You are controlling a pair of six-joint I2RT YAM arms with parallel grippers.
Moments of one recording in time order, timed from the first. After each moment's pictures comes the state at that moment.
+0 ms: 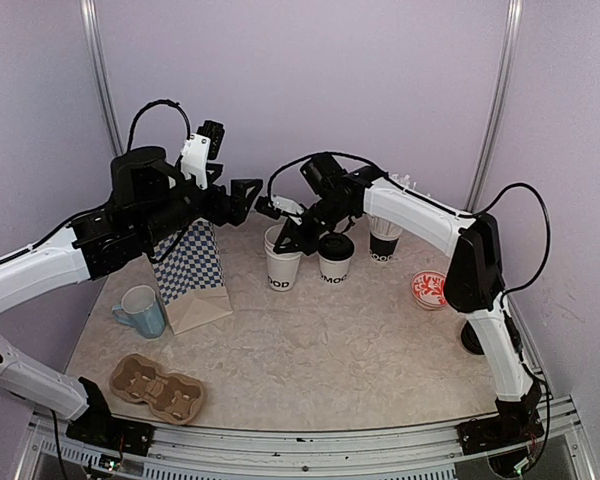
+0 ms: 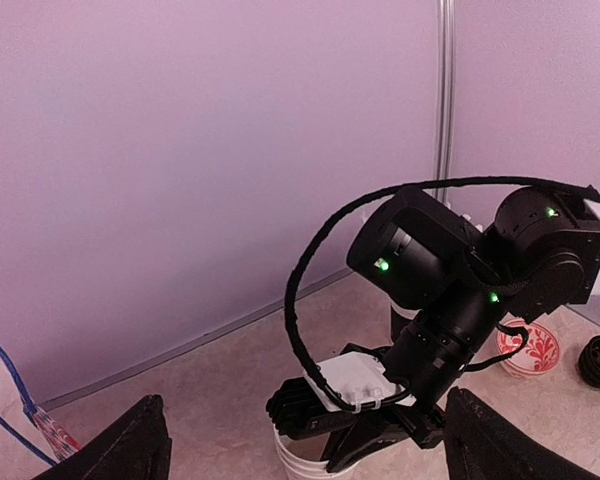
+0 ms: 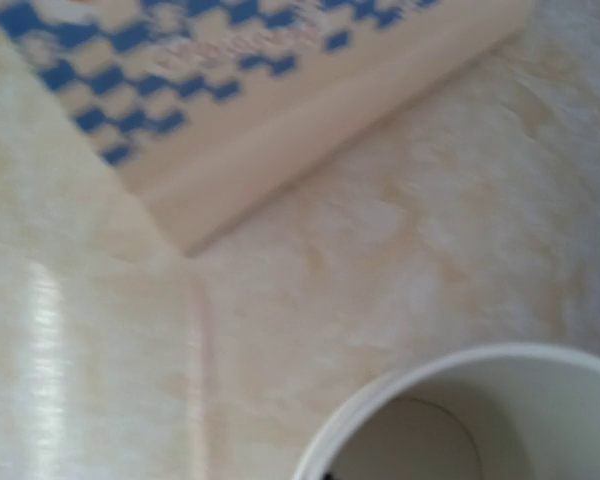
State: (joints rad) left arm -0.81 1.27 1.15 0.05 -0.24 0.04; right arm 0.73 2.38 2.36 -0.87 -0.50 -0.56
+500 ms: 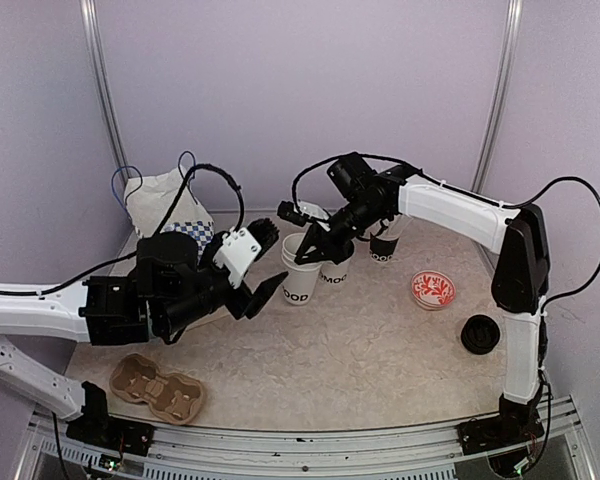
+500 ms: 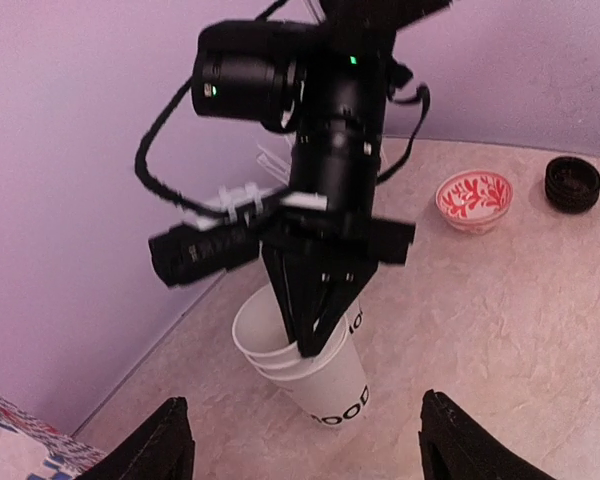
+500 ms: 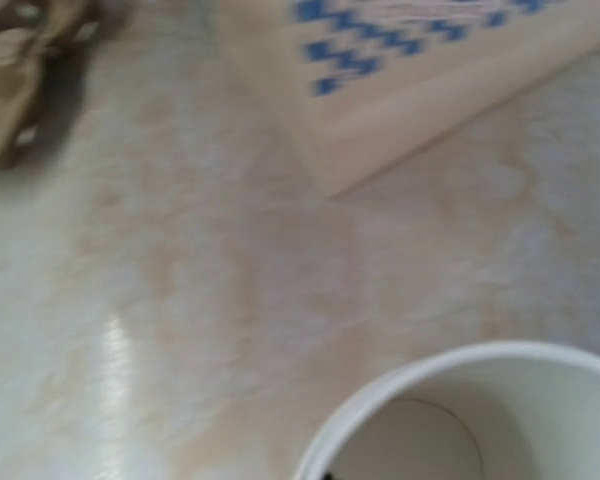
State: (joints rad) left arm -1.20 1.24 0.96 0.08 -0.51 0.32; right arm 0.71 2.09 1.97 -0.83 -0.61 -0.63
